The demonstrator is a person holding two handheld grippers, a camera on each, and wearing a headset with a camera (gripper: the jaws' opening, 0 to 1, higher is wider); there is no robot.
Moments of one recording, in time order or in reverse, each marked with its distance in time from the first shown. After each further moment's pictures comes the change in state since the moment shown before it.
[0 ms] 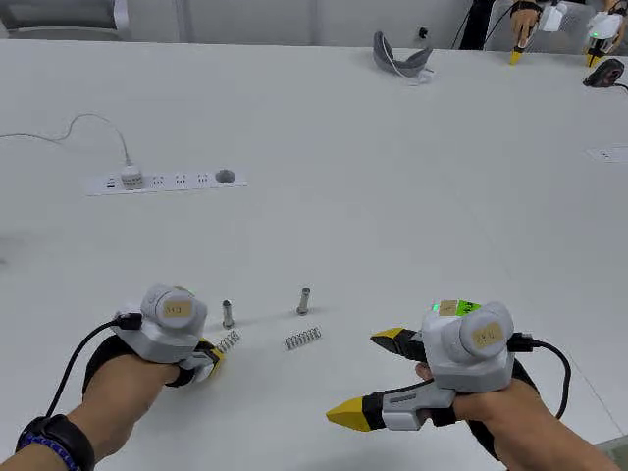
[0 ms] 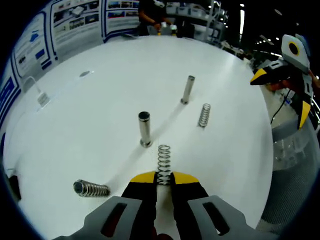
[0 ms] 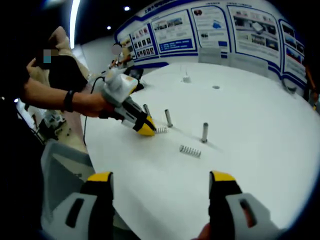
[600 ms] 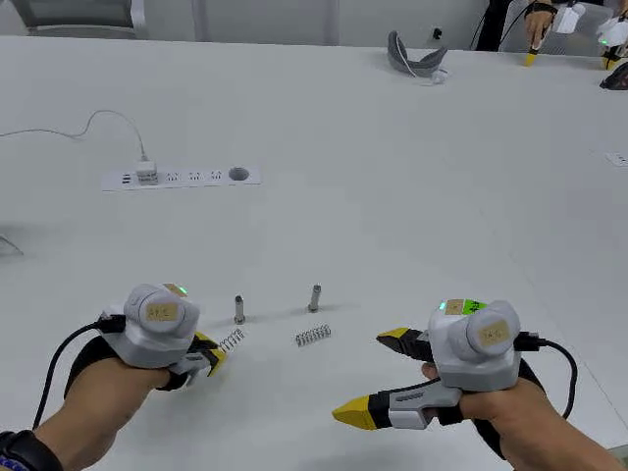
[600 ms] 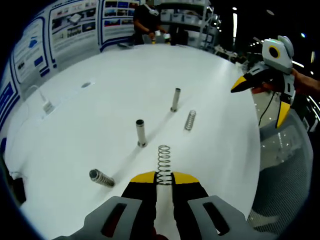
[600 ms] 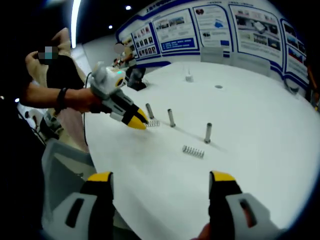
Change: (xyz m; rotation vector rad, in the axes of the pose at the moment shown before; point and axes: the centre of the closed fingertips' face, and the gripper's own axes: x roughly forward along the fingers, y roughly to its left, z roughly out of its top) left arm -0.043 -0.010 0.007 0.041 -0.066 -0.031; right arm 0.003 0.005 0.001 -0.005 0.006 0.018
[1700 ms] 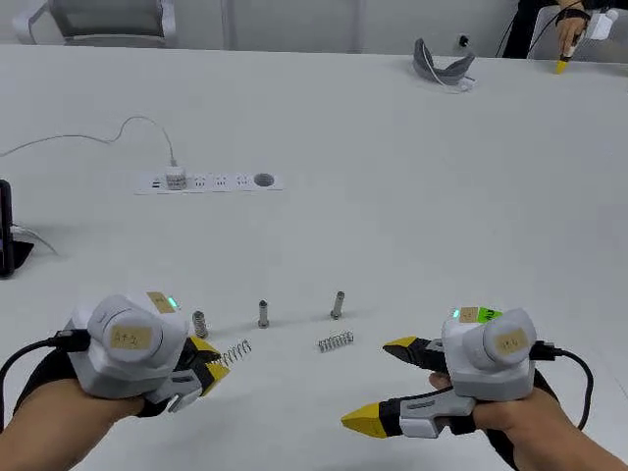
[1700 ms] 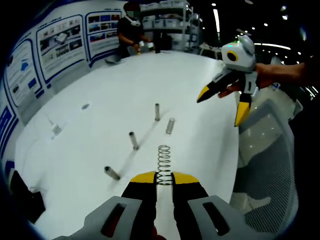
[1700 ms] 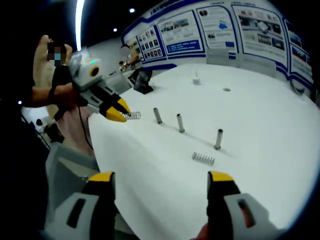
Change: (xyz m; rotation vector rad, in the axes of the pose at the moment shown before) left arm -0.071 -0.028 0.012 0.140 -0.040 -0.029; right arm 0.012 0.014 0.012 0.000 -0.029 0.062
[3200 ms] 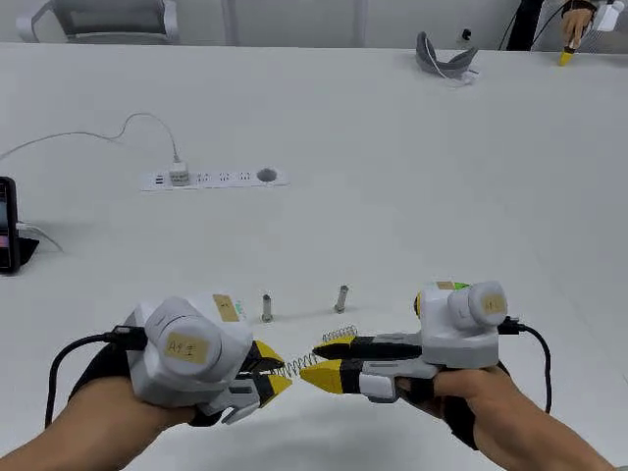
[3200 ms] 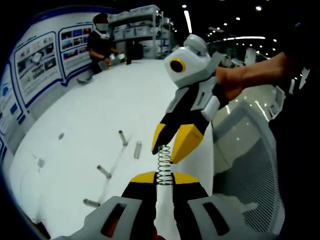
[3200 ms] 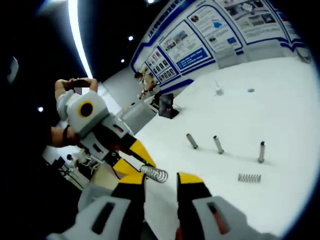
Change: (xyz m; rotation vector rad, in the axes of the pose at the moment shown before) left arm 0.005 -0.069 0.048 0.159 -0.057 -0.162; right arm 0.025 0.053 0.056 0.225 -0.197 0.283
